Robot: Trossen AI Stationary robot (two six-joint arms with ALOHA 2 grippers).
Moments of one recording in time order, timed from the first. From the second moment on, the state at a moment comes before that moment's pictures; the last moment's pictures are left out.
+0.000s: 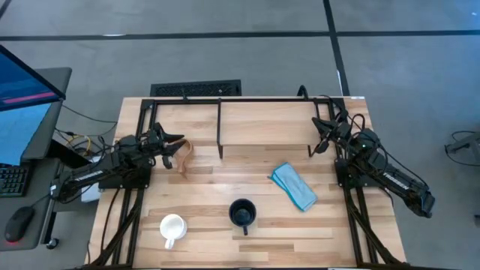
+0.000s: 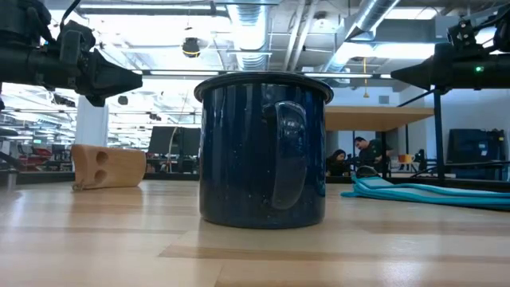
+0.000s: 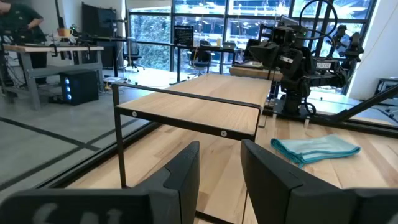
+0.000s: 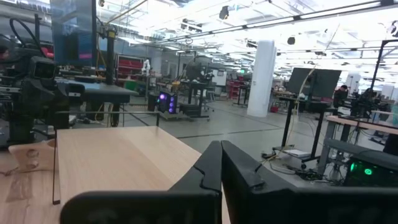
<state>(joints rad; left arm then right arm) 0.38 0.00 0.01 0.04 0.01 -0.08 -0.67 0.00 0.00 0.18 -0.10 -0.16</state>
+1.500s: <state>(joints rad) 0.38 0.01 0.01 0.04 -0.03 0.09 -0.67 0.00 0.00 0.18 -0.10 -0.16</state>
